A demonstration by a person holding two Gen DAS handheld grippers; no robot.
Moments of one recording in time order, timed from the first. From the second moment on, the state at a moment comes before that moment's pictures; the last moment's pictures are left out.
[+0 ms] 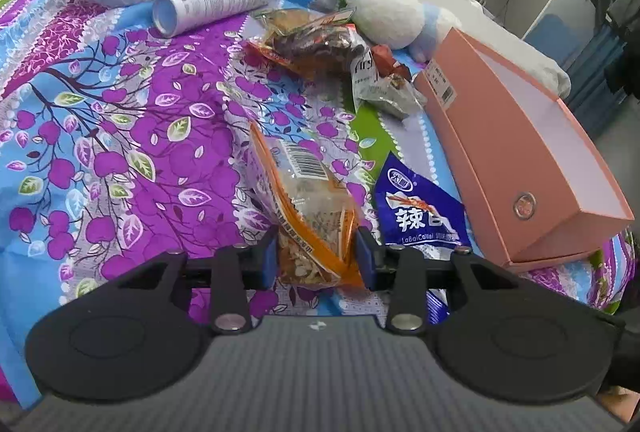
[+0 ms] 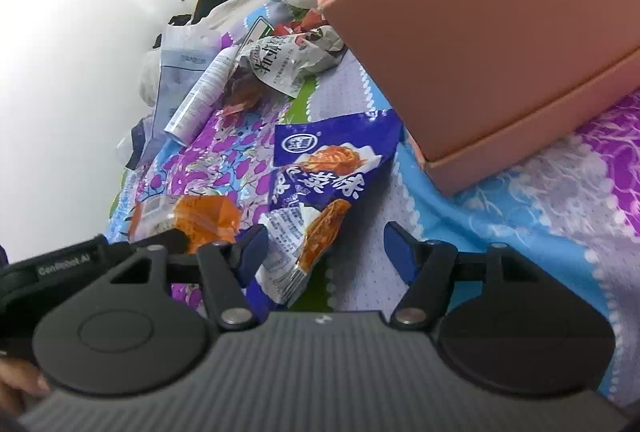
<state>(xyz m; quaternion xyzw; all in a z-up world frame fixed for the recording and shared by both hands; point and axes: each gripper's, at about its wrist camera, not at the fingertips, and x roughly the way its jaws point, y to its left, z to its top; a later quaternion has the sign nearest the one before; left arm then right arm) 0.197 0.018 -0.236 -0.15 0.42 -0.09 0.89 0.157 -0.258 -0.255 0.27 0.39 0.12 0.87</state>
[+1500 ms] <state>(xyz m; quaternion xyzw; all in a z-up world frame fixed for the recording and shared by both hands) 0.125 -0.002 -0.123 -0.11 0.35 -0.12 0.92 0.086 -0.217 -0.123 -0.01 0.31 0.09 0.95</state>
